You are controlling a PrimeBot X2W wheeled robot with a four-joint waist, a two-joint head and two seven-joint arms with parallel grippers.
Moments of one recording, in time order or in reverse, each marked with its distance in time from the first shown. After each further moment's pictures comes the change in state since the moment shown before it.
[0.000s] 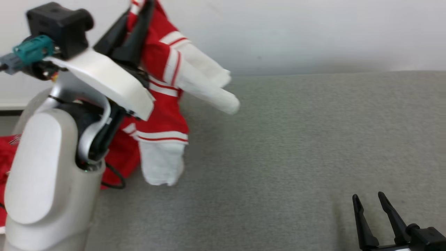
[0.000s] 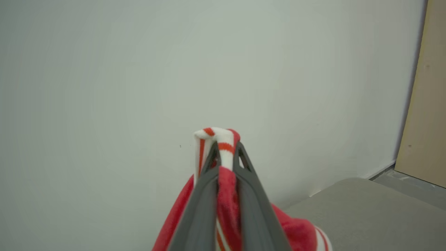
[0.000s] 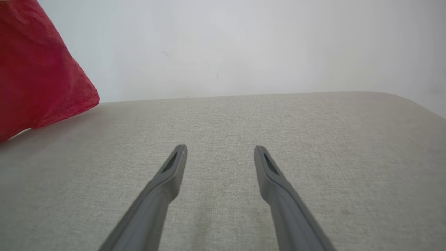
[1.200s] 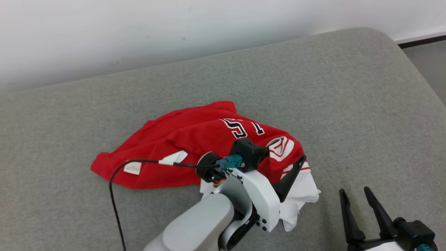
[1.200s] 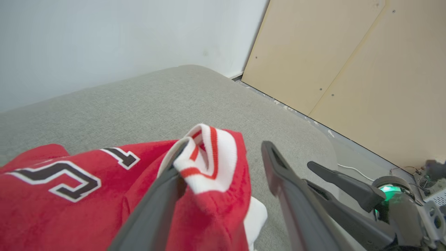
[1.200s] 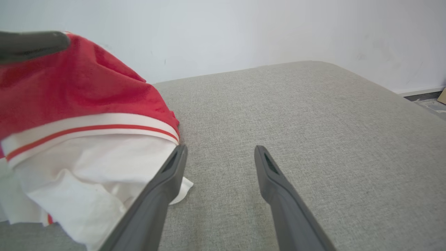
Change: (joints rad) left arm 0.074 -0.205 -0.730 0.450 -0.263 0.120 -0.335; right arm -0.043 0.054 0.036 0.032 0.018 0.000 0.000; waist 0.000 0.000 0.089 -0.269
